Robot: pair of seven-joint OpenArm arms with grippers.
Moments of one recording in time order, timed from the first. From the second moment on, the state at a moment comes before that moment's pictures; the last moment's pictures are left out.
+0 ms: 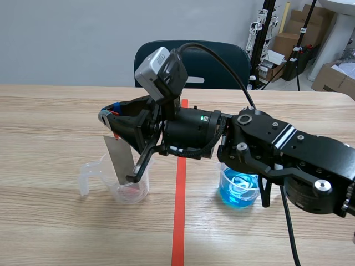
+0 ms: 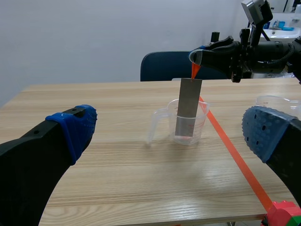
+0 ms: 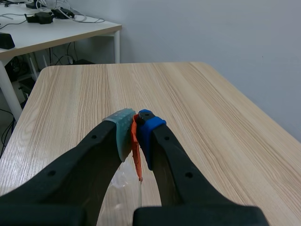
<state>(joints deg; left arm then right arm) 80.4 -13.2 -4.9 91.7 -5.7 -5.9 -88.8 19.8 19.4 -49.7 75.3 13.3 31.4 24.8</state>
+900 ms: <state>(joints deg) 80.4 -13.2 -4.9 91.7 -5.7 -5.9 -88.8 19.8 21.3 -47.1 85.1 15.1 31.4 17.4</state>
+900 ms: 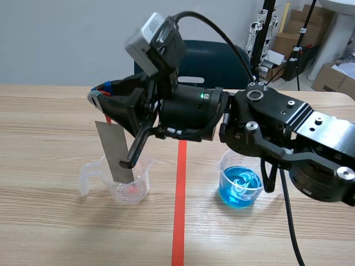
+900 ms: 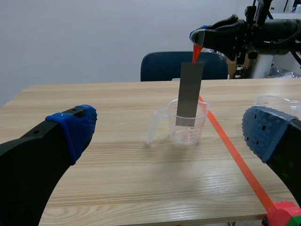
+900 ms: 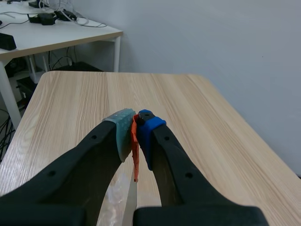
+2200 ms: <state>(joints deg) 80.4 -13.2 -4.9 91.7 -5.7 -5.9 -88.8 19.8 22.2 -44.0 96.8 19.0 31.4 7.3</state>
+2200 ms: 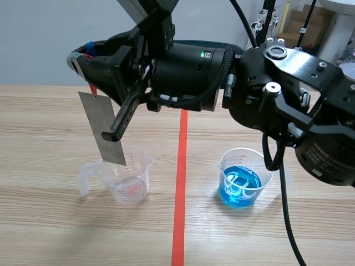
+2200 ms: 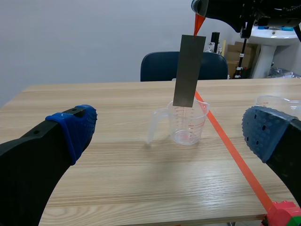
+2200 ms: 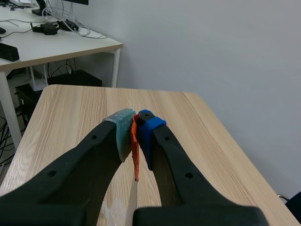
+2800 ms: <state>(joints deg) 80.4 -13.2 -4.9 91.7 -5.7 -5.9 -88.8 21.5 22.2 -41.5 100.9 22.2 31.4 -2.3</state>
